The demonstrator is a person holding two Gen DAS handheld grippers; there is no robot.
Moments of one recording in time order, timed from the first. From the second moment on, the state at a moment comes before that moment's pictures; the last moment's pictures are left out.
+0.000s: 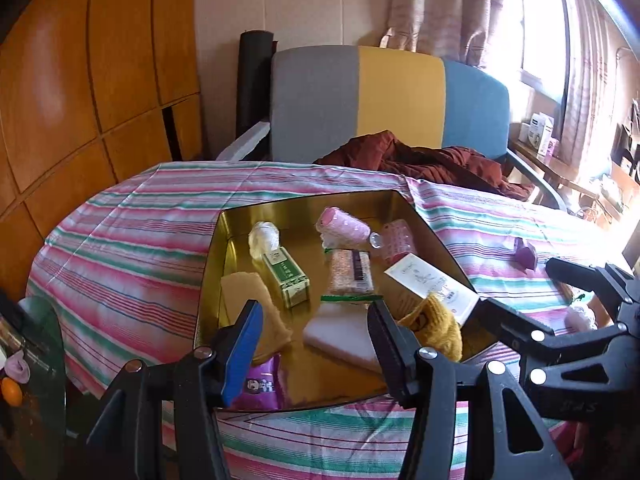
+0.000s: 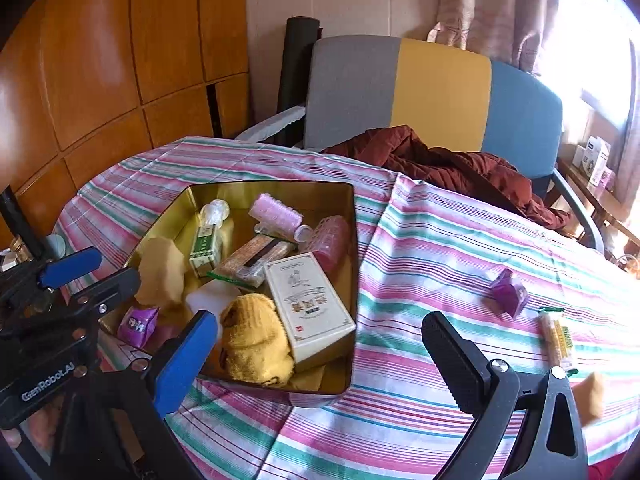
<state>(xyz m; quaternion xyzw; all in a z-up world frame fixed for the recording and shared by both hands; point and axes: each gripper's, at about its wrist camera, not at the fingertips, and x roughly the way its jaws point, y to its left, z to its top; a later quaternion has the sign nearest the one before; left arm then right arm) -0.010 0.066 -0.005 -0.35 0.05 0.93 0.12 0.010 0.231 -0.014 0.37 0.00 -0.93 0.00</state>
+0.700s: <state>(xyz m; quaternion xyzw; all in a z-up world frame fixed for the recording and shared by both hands) 0.005 0.122 0.001 -0.34 0.10 0.91 0.19 0.022 0.347 -0.019 0.38 -0.06 -0.92 -0.10</state>
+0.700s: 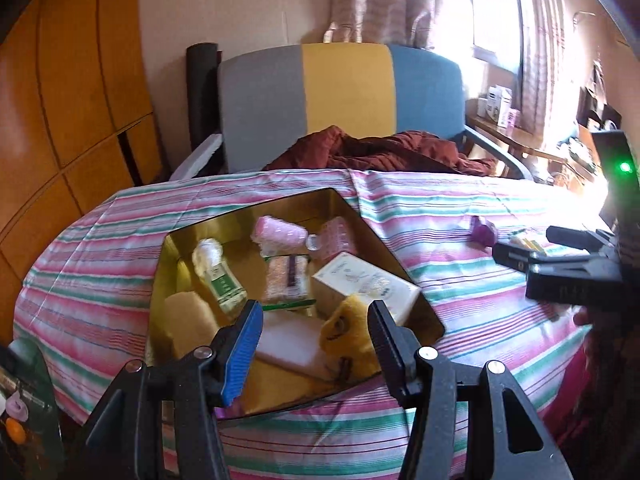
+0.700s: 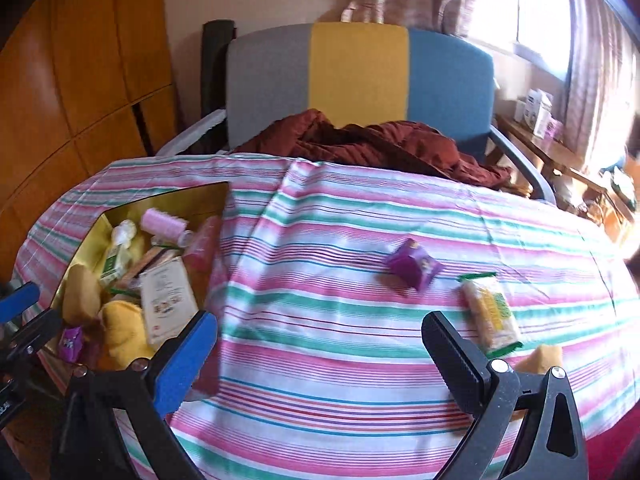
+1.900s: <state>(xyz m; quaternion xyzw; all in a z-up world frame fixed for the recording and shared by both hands) -0.023 0.344 -0.034 -0.39 0.20 0.83 0.35 0.086 0.589 -0.053 0.38 -0.29 -0.82 -0.31</state>
